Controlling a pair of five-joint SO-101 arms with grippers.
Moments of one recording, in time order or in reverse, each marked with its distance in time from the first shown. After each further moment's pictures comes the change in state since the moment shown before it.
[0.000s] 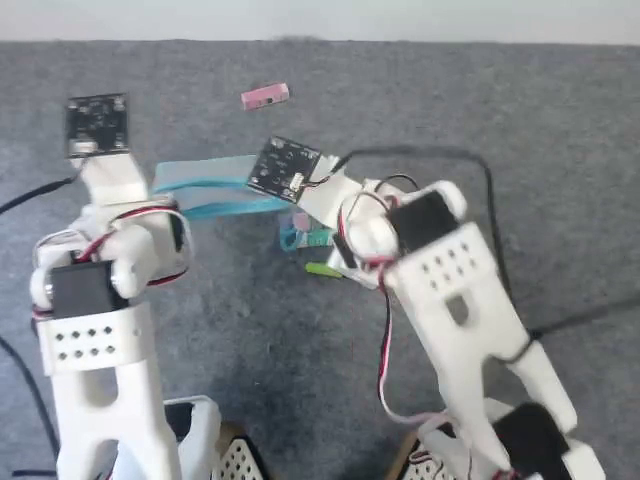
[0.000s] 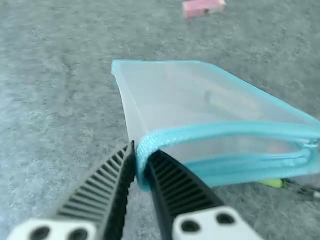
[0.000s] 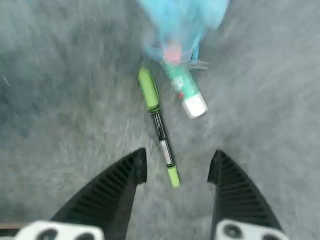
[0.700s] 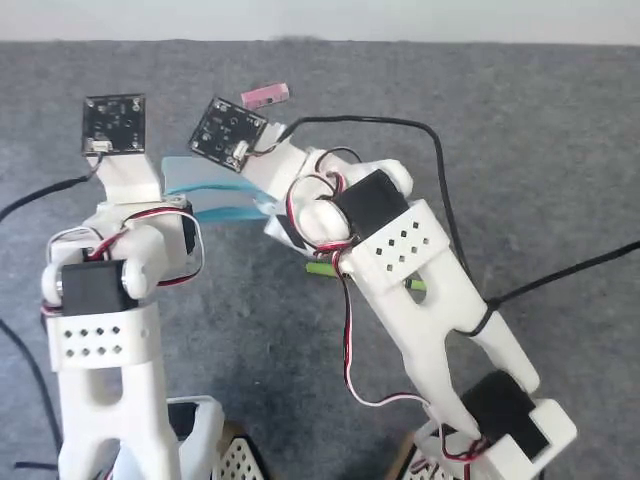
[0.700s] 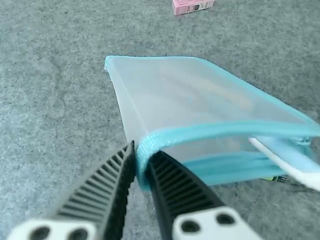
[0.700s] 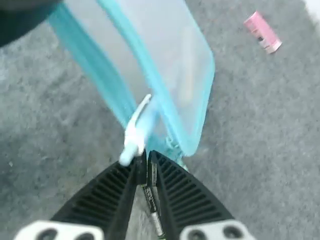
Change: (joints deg) left arm 4.4 0.0 0.0 0.4 0.0; right arm -8.6 10.3 -19.6 -5.9 -9.3
